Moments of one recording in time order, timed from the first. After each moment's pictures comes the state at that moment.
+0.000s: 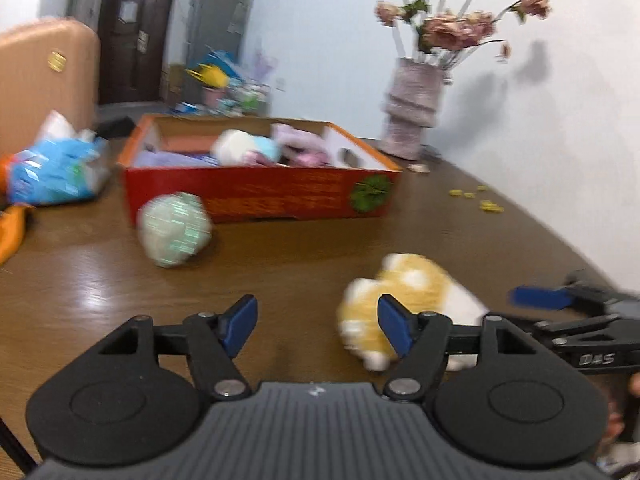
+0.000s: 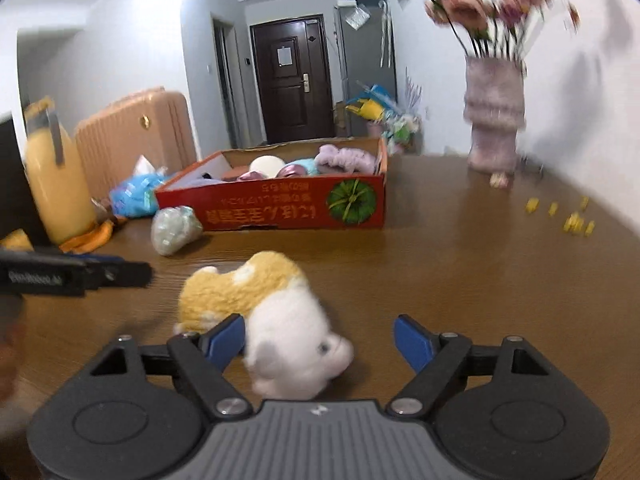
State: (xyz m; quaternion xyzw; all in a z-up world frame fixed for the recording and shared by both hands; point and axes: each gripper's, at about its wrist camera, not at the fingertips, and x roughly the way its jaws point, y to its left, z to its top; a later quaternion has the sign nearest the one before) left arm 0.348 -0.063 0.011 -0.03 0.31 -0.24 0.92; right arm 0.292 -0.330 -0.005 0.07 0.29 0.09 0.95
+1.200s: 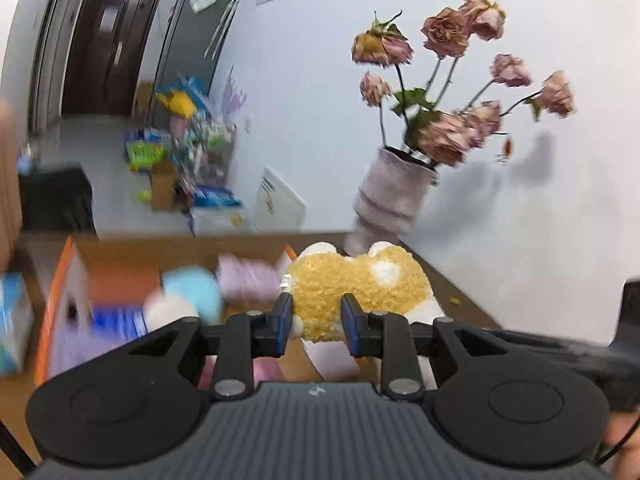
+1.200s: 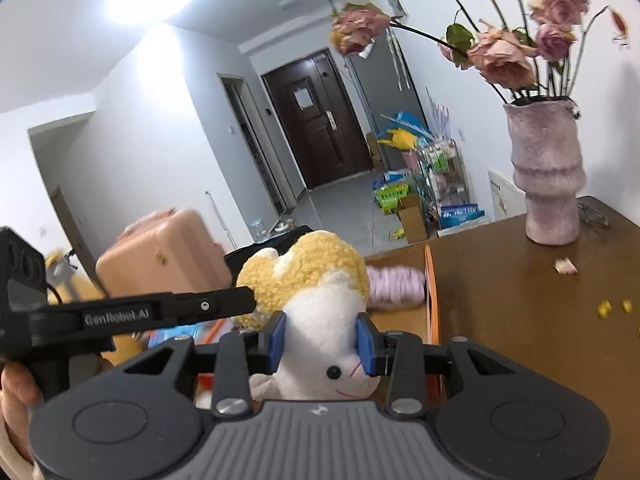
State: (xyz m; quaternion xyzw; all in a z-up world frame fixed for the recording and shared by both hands) left arm 0.522 -0.126 0.136 -0.06 0.27 -0.27 0.92; right arm 0.455 -0.356 0.114 0.17 0.25 0.15 0.94
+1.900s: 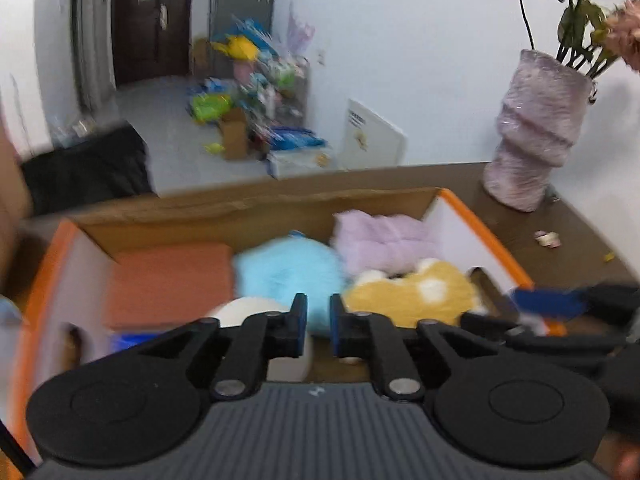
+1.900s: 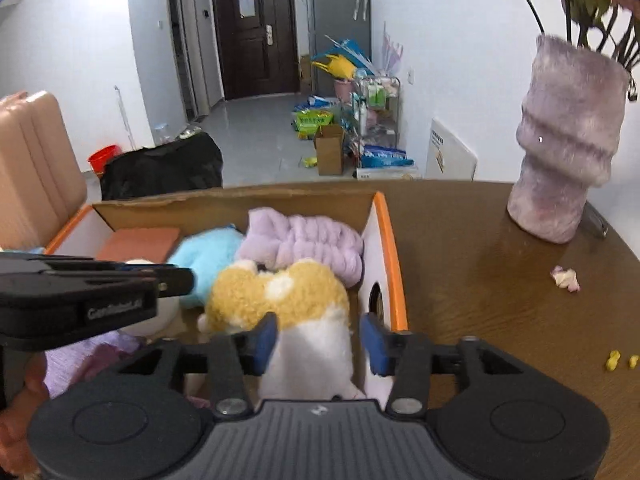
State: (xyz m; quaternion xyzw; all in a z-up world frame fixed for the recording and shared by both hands) left arm 0.660 -0.139 0.025 0.03 0.35 -0.15 0.92; right arm 0.610 -0.309 0.024 0.02 0.36 0.03 0.93
